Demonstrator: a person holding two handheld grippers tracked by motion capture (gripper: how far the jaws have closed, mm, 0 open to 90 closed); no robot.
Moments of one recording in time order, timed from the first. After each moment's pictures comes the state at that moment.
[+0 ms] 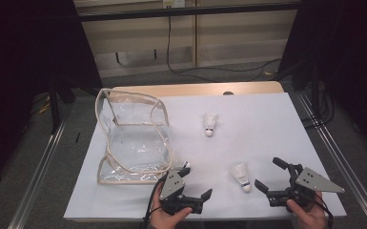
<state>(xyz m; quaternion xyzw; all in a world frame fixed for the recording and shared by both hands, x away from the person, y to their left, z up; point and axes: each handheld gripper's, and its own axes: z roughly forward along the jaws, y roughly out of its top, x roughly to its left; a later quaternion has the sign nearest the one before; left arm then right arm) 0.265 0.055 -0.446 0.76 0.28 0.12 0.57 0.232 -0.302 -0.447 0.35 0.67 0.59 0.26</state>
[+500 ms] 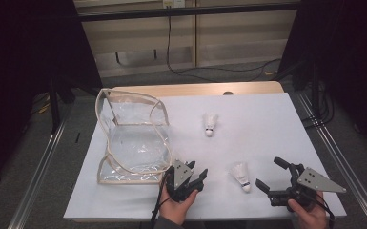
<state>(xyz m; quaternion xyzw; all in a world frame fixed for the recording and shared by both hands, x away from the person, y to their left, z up) 0.286 0.035 -0.449 0.77 0.35 0.20 0.51 0.232 -0.305 -0.446 0.35 0.67 0.59 0.27</state>
